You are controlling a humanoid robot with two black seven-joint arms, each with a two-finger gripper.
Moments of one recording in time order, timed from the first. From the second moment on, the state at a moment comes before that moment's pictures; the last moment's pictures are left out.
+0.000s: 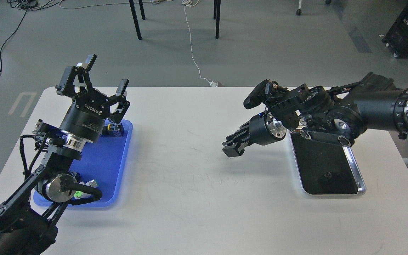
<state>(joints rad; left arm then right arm) -0.21 0.28 -1.18 -1.34 0.55 -0.31 -0.45 1.50 -0.10 -0.79 0.93 -1.11 0.10 0.49</state>
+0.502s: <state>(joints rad) -0.20 0.29 -1.19 -1.33 0.55 -0.31 -0.45 1.41 0.00 -0.85 0.83 -1.09 -0.03 0.49</state>
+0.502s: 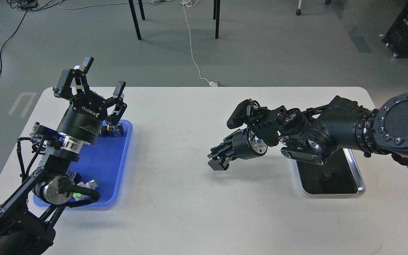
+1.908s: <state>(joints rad) -0.17 0.27 -1.20 -1.34 0.55 -0.31 -0.45 1.40 0.00 -0.83 0.83 -0.89 -0.06 0.49</state>
